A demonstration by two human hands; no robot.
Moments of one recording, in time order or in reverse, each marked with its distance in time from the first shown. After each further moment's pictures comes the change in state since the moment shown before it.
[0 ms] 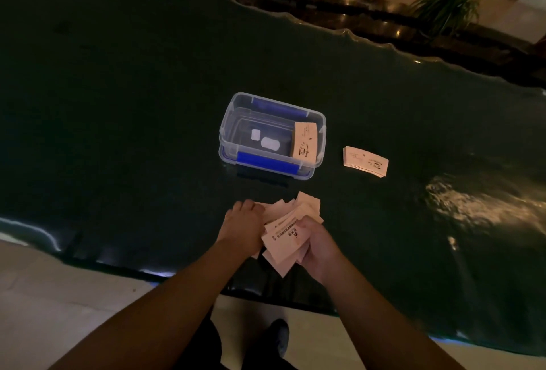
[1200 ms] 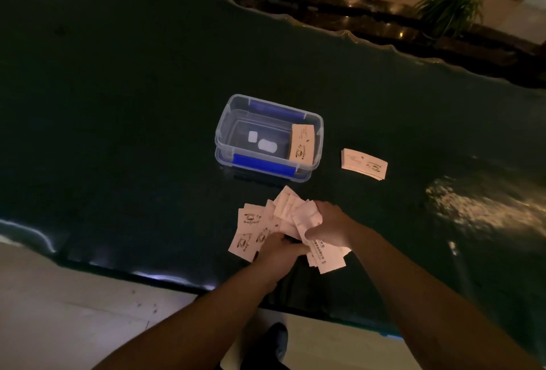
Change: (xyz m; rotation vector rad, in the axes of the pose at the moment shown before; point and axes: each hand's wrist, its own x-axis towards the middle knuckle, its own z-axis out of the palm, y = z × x) left_hand -0.021 0.074 0.036 -1.261 -0.232 -0.307; right_hand 0.022 -0.088 -0.033 -1.471 -0.056 -0.280
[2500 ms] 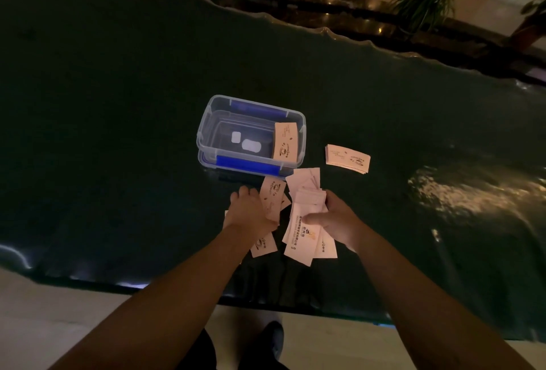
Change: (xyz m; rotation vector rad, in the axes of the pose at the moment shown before) left_hand 0.057 0.047 -0.040 1.124 0.348 0.247; right_hand -0.033 0.008 -0.011 0.634 0.146 -0.002
